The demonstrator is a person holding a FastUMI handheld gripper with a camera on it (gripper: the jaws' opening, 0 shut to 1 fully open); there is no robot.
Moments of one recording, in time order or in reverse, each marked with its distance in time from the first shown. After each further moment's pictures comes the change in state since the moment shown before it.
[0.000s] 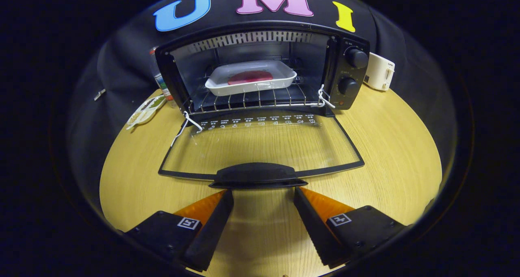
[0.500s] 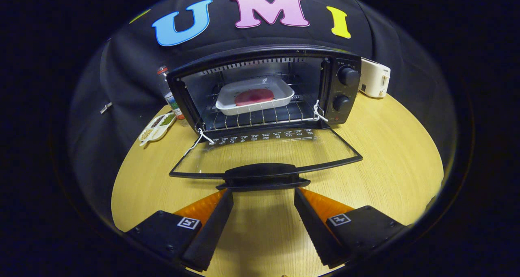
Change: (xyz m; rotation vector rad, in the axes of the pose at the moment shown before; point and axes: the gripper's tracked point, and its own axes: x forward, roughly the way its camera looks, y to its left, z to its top) arm -0.034 0.009 0.035 0.059 -0.102 0.060
